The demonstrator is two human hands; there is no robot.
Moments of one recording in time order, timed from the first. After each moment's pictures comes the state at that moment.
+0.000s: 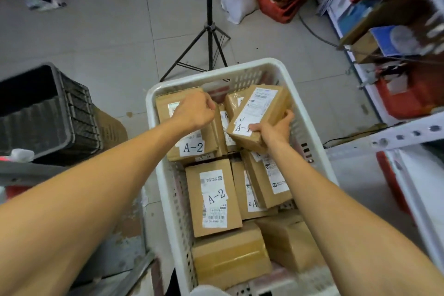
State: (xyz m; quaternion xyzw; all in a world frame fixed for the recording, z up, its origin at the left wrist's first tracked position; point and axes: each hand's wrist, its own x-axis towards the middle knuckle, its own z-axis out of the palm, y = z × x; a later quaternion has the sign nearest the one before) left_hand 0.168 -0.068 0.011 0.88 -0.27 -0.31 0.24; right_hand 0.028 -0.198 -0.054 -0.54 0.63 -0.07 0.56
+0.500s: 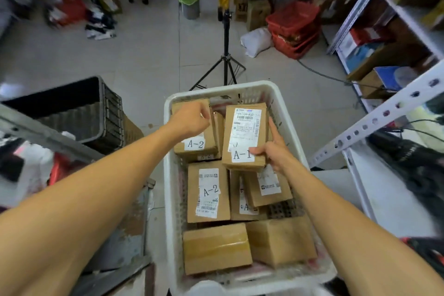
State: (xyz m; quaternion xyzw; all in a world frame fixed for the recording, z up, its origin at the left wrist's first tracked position) left_hand 0.095 -0.031 0.099 0.91 -0.24 -0.26 0.22; right_hand -0.054 -0.194 0.018 -0.54 0.41 0.03 0.73
